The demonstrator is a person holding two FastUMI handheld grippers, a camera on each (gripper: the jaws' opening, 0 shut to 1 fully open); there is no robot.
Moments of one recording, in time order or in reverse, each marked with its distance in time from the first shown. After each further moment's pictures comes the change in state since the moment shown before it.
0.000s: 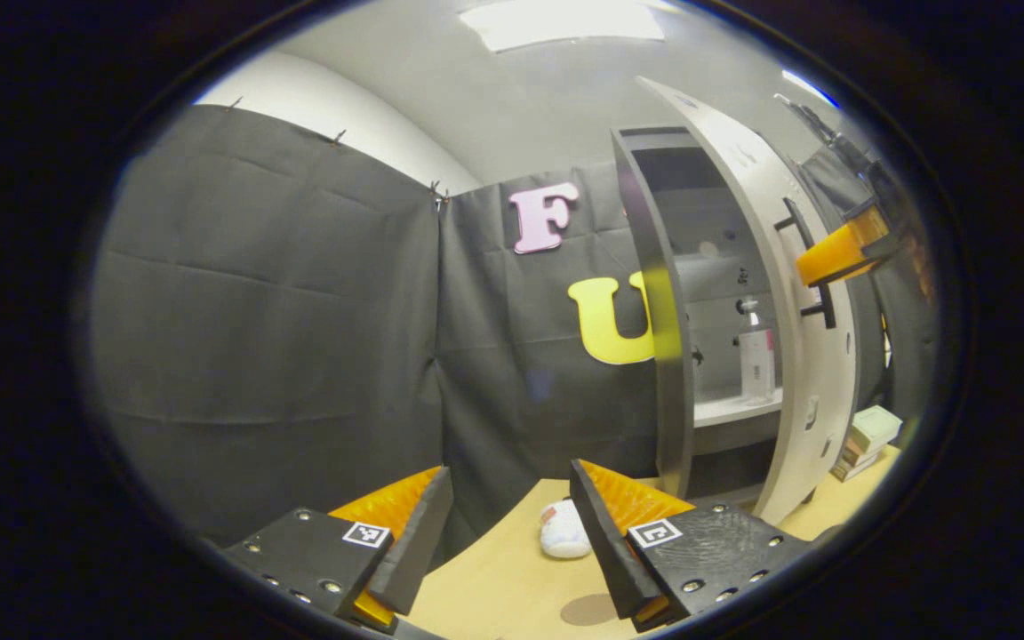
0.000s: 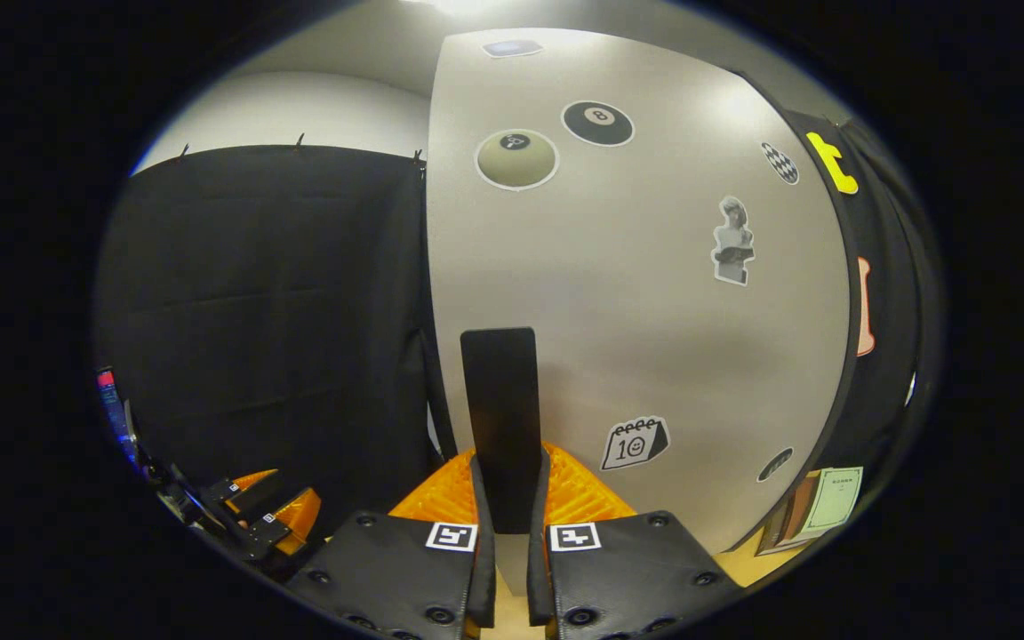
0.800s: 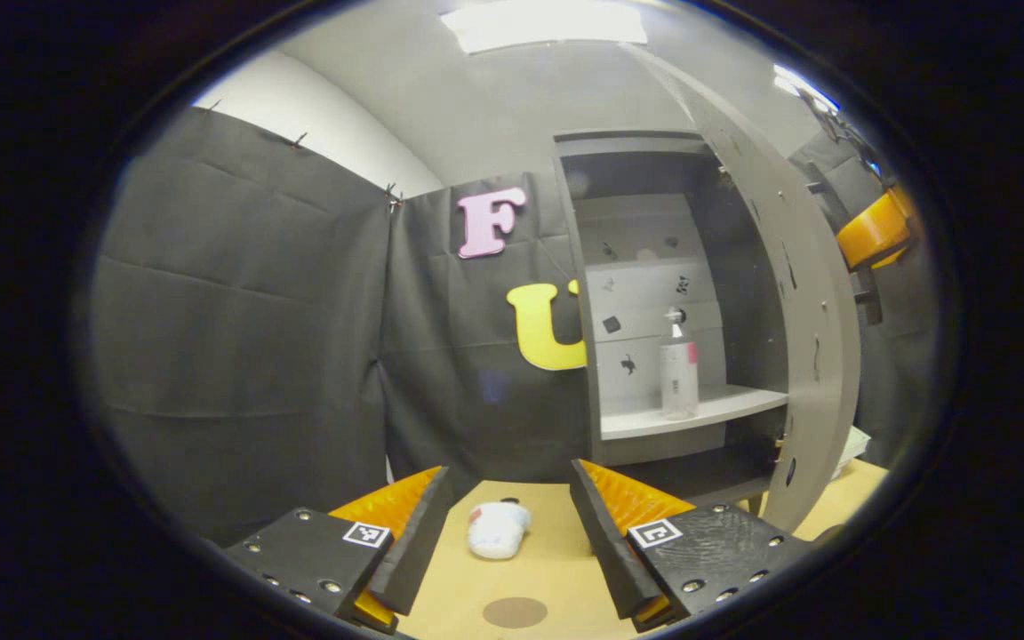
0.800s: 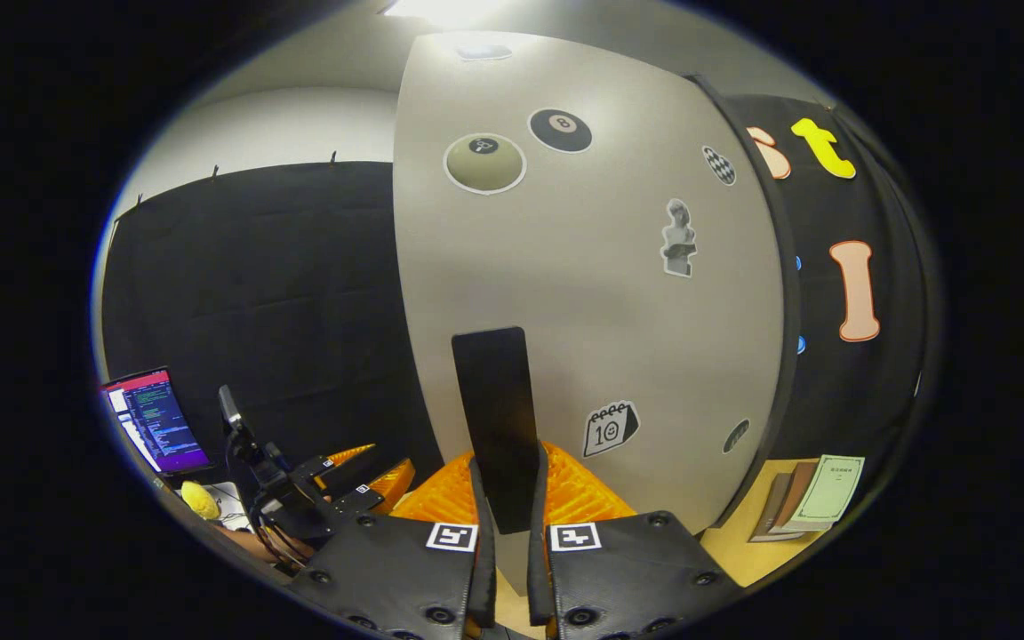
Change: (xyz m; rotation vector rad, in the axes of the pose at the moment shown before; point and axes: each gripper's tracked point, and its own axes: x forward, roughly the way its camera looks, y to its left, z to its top) left arm -0.017 -0.109 0.015 -0.015 -0.011 -0.136; right arm -0.008 -0.013 0.004 0.024 0.018 0.131
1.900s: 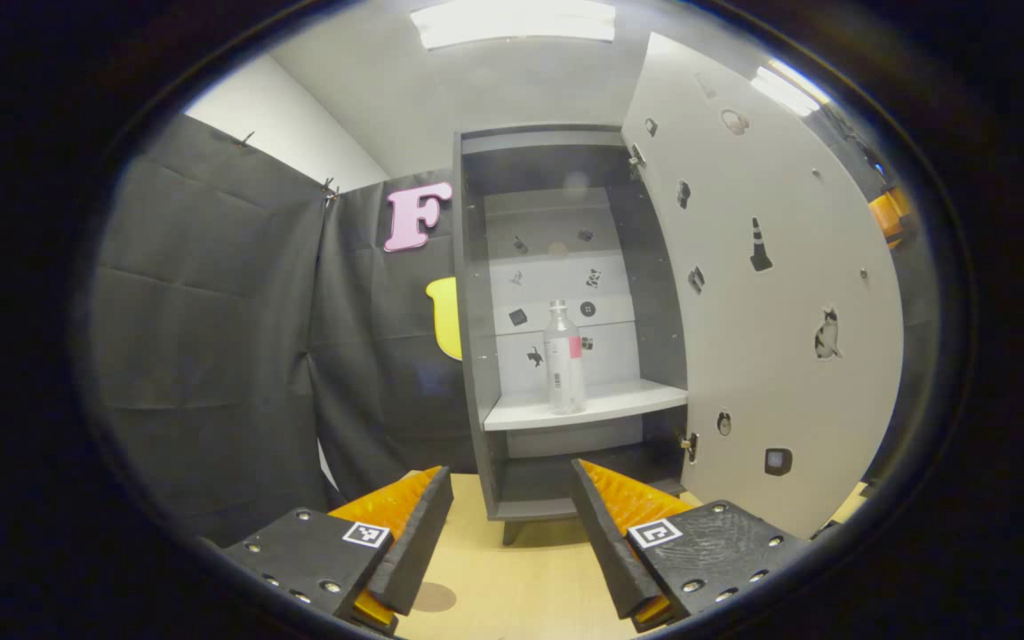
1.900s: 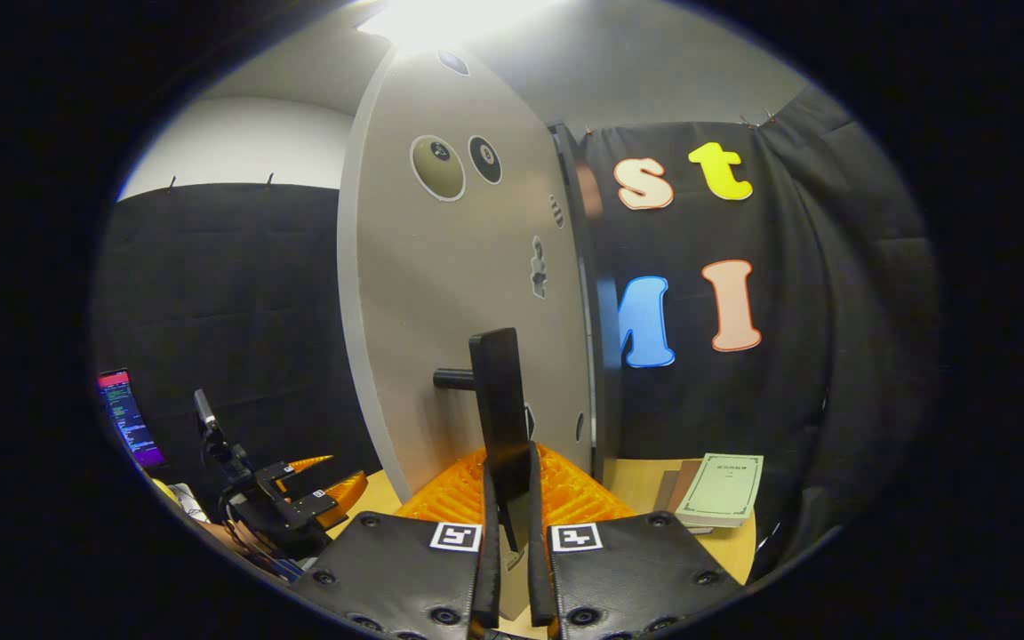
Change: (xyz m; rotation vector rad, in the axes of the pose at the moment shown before) left arm -0.030 -0.134 0.002 0.007 0.030 -0.165; right arm -0.023 -0.043 0.005 0.014 -0.097 -0.317
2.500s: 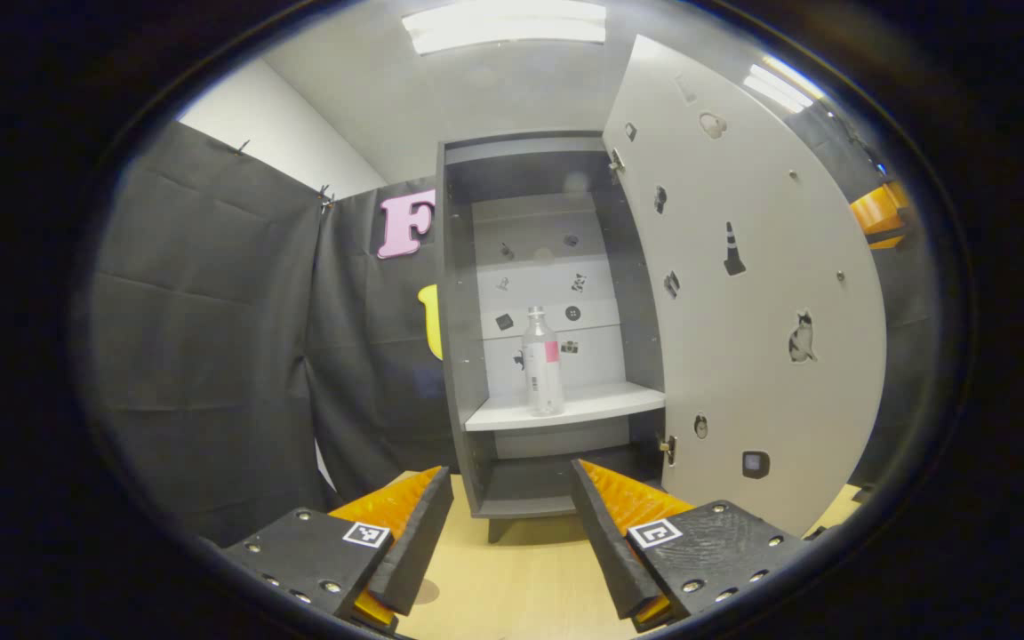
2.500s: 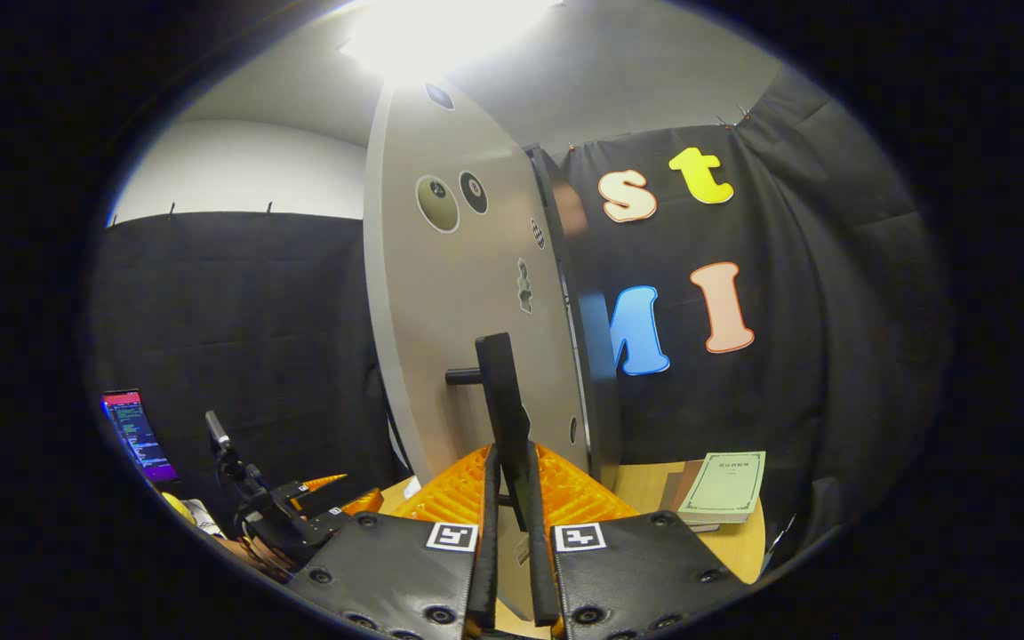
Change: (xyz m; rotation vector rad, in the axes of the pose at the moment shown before) left arm -0.013 -0.041 0.006 0.008 -0.012 -0.010; right arm -0.023 0.009 0.010 0.076 -0.078 0.041
